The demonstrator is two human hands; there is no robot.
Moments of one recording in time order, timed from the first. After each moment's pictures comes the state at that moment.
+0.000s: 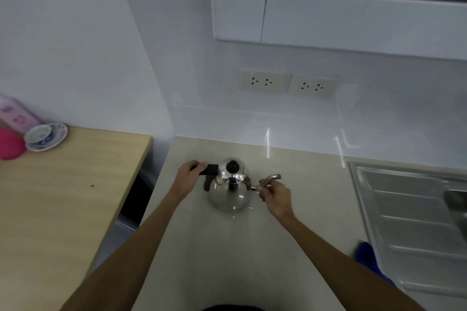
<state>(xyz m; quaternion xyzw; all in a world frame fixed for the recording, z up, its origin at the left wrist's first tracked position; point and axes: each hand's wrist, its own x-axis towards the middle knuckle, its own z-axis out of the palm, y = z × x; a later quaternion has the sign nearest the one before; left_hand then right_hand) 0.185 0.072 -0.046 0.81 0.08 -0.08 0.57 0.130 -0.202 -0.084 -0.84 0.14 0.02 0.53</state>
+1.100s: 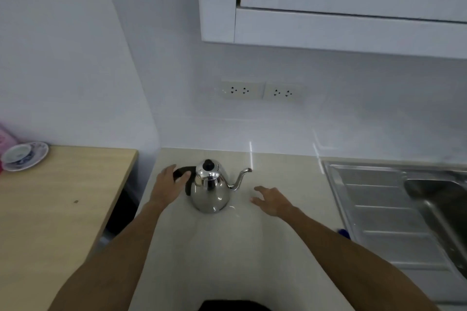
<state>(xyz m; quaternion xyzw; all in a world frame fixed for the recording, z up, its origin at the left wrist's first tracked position) 0.161 0.092 -0.035 0.91 0.06 -0.06 0.40 0.109 -0.237 -0.066 -0.94 0.04 0.21 0.25</state>
